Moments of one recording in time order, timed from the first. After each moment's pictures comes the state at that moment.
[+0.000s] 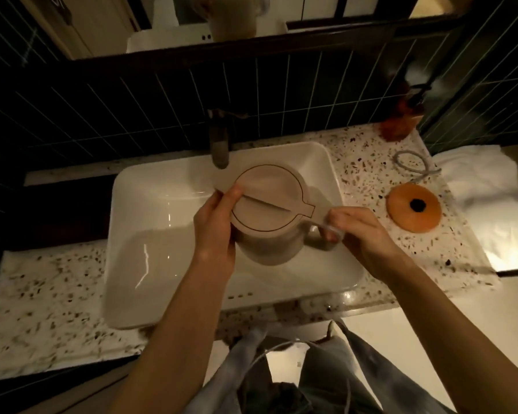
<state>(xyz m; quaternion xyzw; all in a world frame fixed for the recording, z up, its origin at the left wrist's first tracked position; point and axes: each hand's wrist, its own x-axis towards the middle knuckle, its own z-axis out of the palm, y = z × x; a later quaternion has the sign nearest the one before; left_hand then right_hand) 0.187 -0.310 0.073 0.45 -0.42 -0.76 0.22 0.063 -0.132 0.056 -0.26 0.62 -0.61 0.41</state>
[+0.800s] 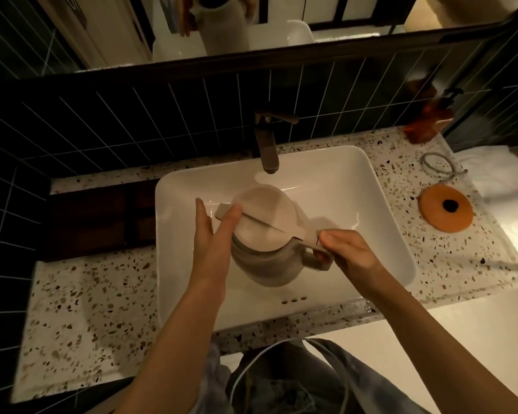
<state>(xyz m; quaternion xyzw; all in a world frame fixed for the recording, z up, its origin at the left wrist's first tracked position) 0.275 -0.398 0.070 0.46 -0.52 -0.70 0.16 0.150 -0.220 0.034 -0.24 0.68 -0.60 0.36</state>
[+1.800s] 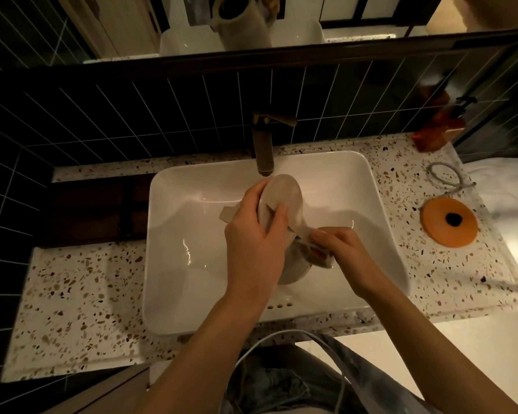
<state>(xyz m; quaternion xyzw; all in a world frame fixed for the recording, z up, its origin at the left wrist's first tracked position) 0.226 -0.335 0.107 0.36 -0.73 -0.52 0.26 0.120 -0.218 0.030 -0.25 0.69 -0.57 0.36</state>
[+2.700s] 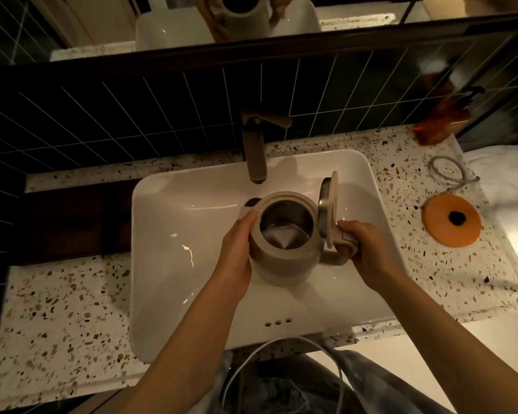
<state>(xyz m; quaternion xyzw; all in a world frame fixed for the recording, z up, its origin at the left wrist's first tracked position) 0.192 -0.386 0.011 0.50 -0.41 -0.76 0.05 0.061 -0.215 -0.004 -0.06 0.67 -0.64 0.37</state>
